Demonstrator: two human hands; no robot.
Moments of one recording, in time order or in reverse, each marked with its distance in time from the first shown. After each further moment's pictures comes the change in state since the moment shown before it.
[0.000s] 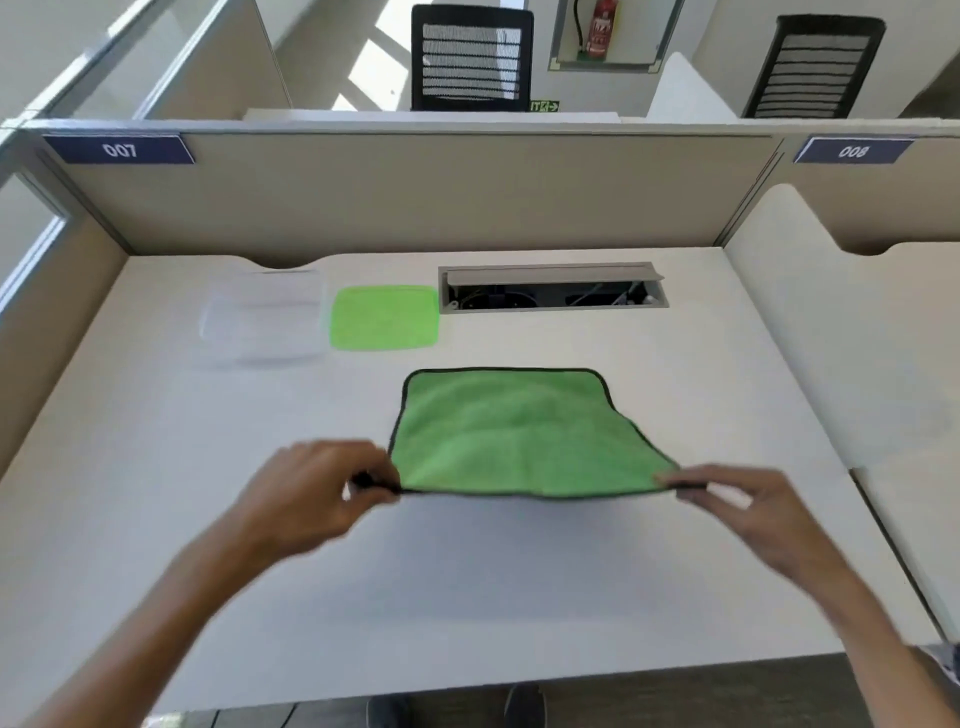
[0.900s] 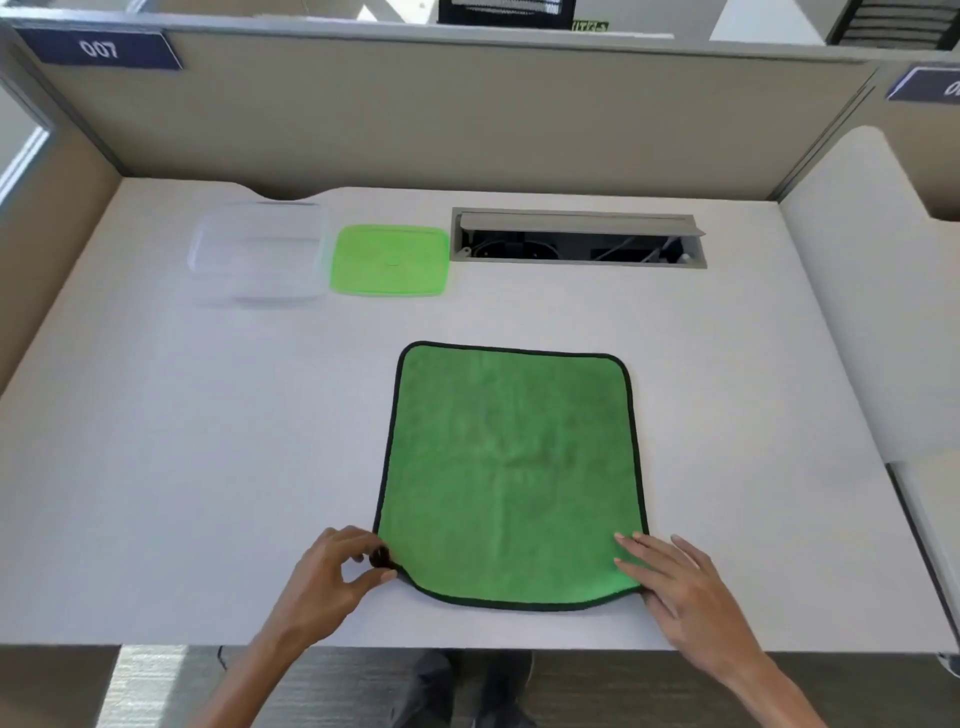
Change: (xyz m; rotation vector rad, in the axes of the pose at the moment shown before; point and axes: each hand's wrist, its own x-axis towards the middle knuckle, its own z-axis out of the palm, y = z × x) left_hand -0.089 -0.035 0.211 -0.471 -0.038 -0.420; right_hand -0.062 0.172 0.083 -0.705 -0.321 -0.224
